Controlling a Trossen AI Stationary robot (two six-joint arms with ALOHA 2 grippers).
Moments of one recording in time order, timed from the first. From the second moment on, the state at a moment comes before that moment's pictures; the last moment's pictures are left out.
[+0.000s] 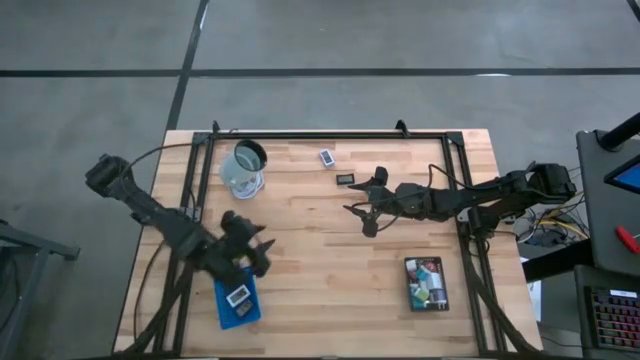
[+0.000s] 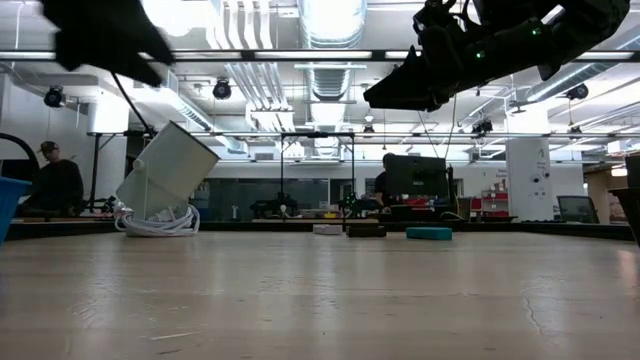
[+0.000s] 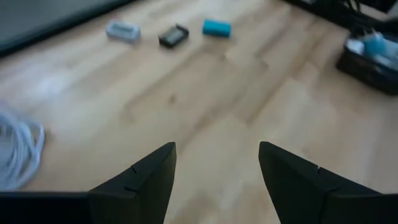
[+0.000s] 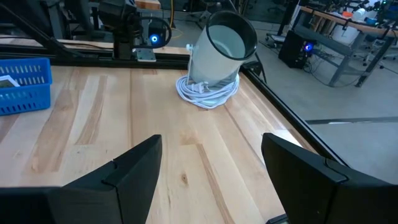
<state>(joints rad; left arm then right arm) -0.64 1.29 0.91 -0.78 -0.86 -1.18 0.00 1.34 0.56 0.53 0.29 -0.05</state>
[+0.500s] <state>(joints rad) -0.23 1.59 0.93 -0.27 -0.76 -0.78 0.00 1.34 0.56 0.53 0.29 -0.05</state>
